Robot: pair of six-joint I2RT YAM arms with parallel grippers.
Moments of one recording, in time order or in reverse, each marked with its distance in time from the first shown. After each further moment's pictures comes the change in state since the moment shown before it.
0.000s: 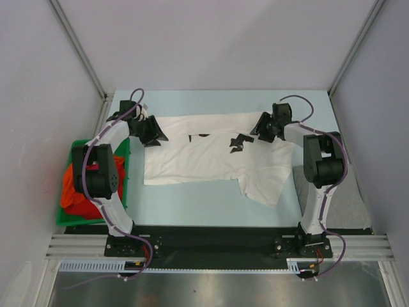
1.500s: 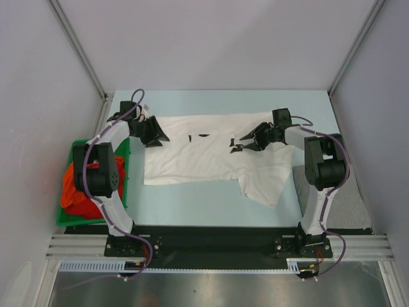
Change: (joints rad) left arm 0.008 0.019 0.000 0.008 0.045 0.000; right arm 0.005 -0.028 -0.068 -0.071 -0.364 0.542
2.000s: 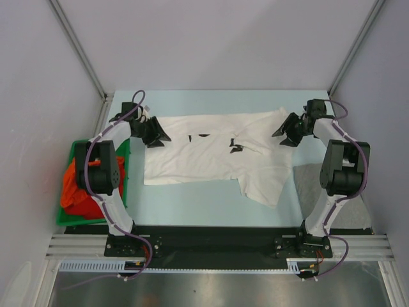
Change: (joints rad) left arm -0.006 0.029 -0.007 0.042 0.021 -0.038; right arm -0.246 -0.119 0.101 -0.336 0.125 -0.579
